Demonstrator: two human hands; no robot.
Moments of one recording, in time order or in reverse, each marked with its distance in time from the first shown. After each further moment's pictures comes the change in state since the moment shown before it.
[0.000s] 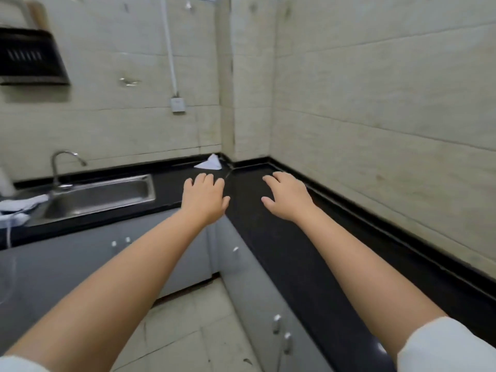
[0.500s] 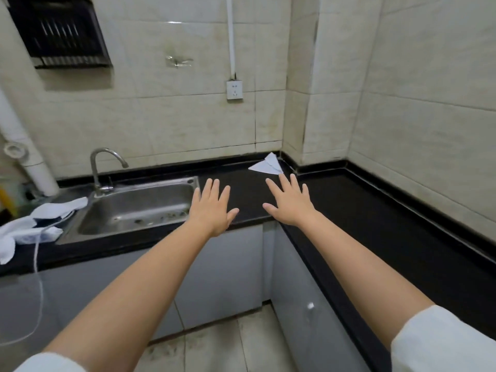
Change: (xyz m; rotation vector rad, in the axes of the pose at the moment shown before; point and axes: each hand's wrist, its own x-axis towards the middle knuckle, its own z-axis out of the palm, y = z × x) left_hand 0.224 -0.233 0.184 0.034 -0.246 -0.169; right_hand 0.348 -0.109 0.198 0.048 -0.228 -0.101
